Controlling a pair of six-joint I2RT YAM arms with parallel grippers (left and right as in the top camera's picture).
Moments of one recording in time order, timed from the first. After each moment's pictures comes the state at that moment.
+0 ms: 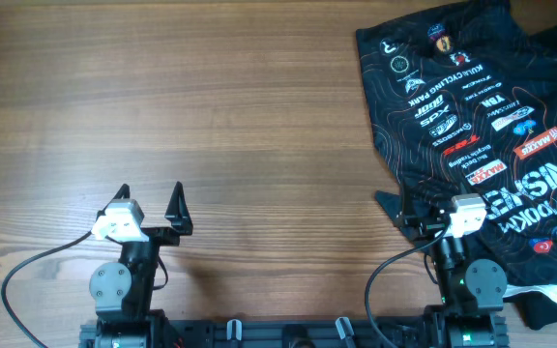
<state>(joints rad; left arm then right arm) 0.04 0.01 0.01 -0.06 0.10 -0.23 0.02 0.01 0.01 0.00 -0.09 -0.02</state>
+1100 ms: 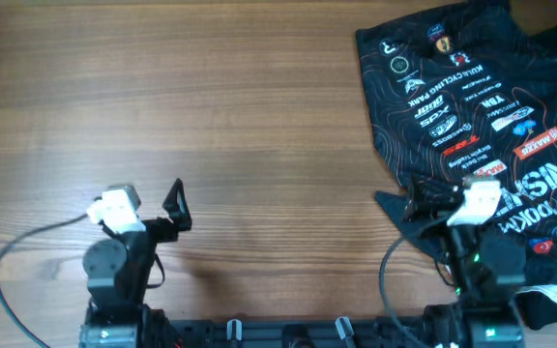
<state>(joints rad) 0.04 0.30 0.21 -0.19 0.10 -0.30 0.02 0.33 0.34 -0.27 -0.04 0.04</state>
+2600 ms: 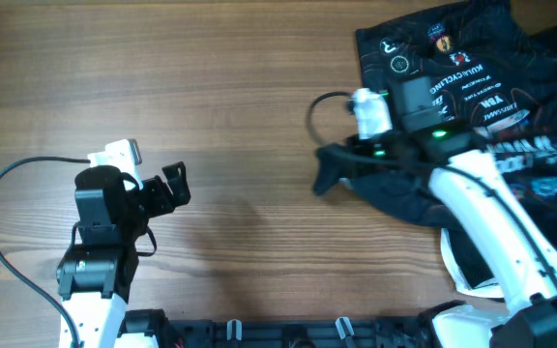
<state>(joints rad) 0.04 0.82 0.58 -0.46 0.13 -0.31 0.37 1.47 1.17 -0.79 -0.37 0.08</state>
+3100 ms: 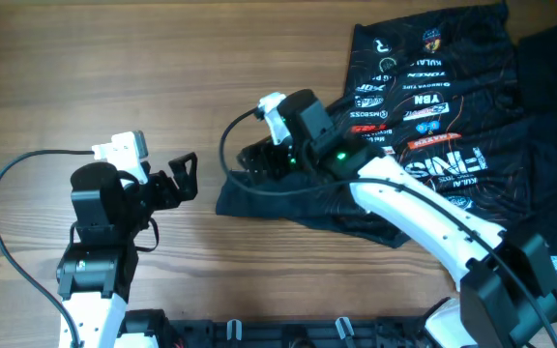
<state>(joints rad) 0.04 0.82 0.58 -0.35 0.29 -0.33 0.66 1.66 1.17 -0.37 -0.21 0.22</state>
